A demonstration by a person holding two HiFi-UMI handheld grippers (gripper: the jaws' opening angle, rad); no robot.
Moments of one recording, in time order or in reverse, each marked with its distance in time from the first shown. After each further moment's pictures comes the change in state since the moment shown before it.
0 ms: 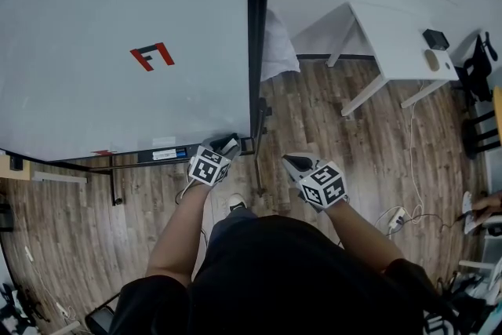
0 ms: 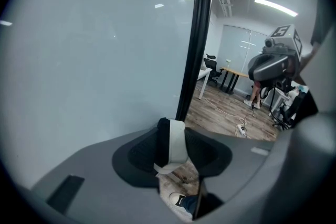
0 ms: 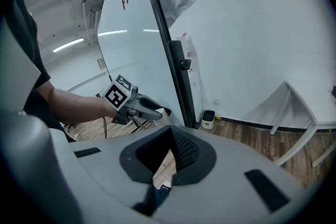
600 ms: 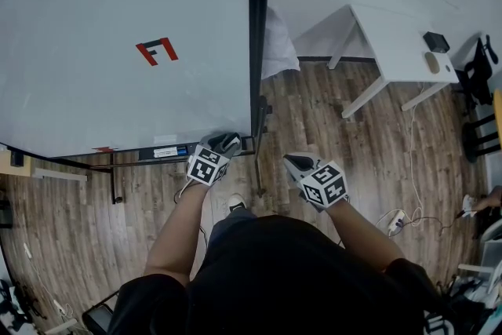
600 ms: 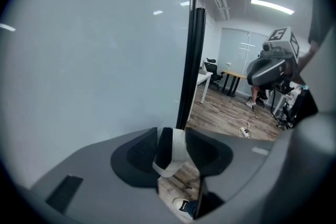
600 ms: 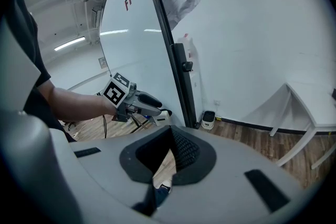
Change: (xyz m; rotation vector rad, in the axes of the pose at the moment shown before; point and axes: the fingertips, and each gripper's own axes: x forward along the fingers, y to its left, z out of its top) left arm -0.015 -0.001 0.014 0.023 -0.058 0.029; right arm -0.008 0.002 0.001 -0.017 0.000 0.003
